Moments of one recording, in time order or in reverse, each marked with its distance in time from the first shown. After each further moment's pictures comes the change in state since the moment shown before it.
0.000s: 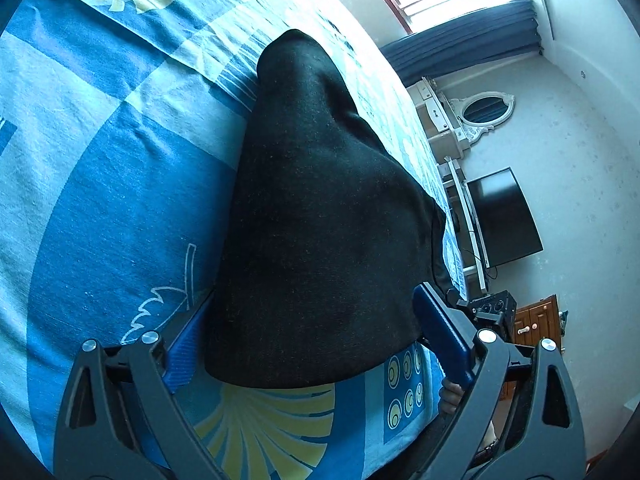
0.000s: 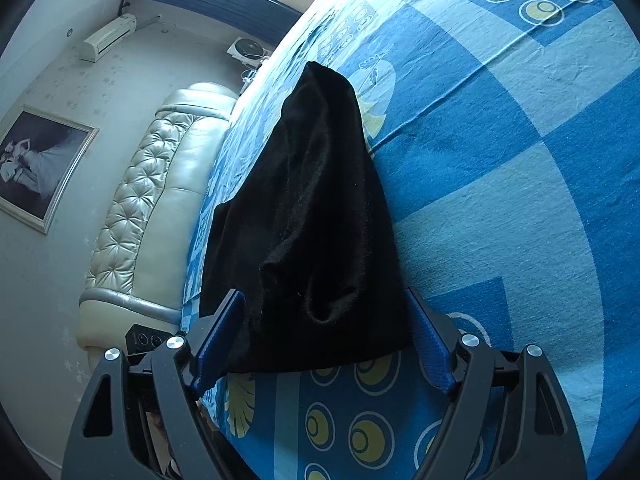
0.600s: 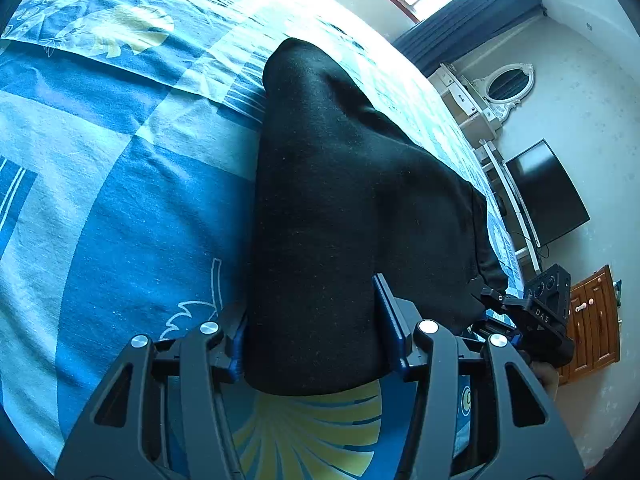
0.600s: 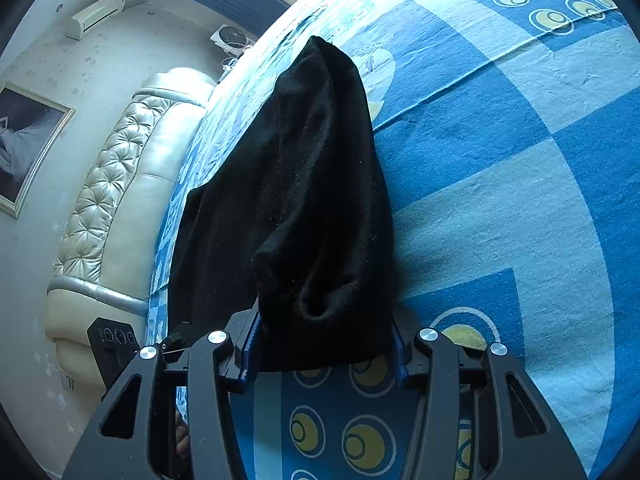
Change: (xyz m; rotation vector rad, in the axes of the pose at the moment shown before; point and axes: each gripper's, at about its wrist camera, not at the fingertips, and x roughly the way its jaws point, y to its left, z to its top) left arm 0.006 -0.014 -0.004 0.132 -0.032 0.176; right arm 0.006 0.009 -0.005 -0.035 0.011 -0.120
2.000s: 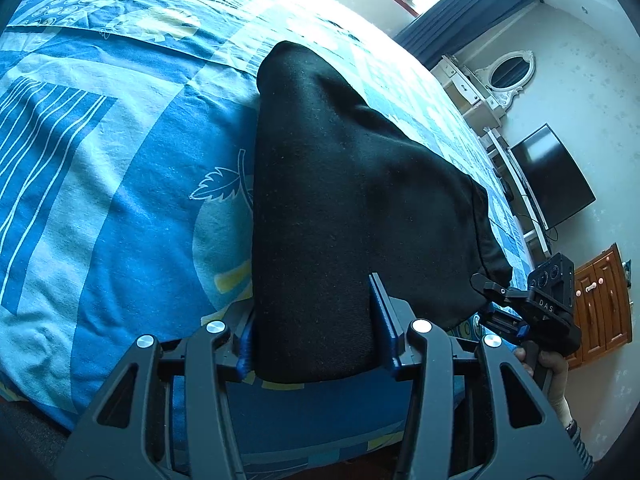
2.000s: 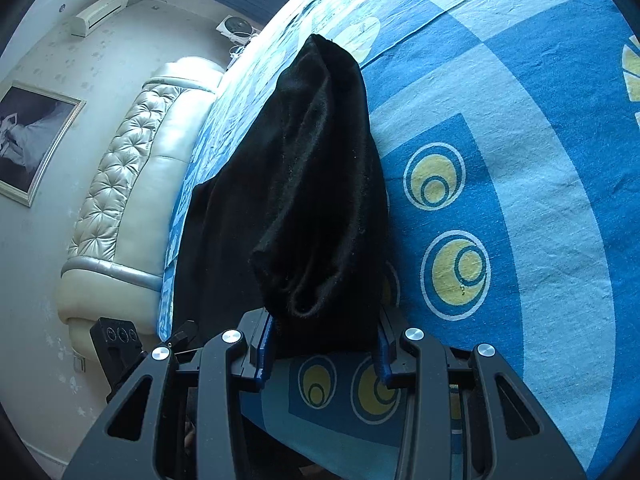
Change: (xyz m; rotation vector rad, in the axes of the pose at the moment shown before) left arm -0.042 0.003 -0.045 0.035 0.007 0.040; right arm -0.038 -0.021 -0.055 0.016 0.058 0.051
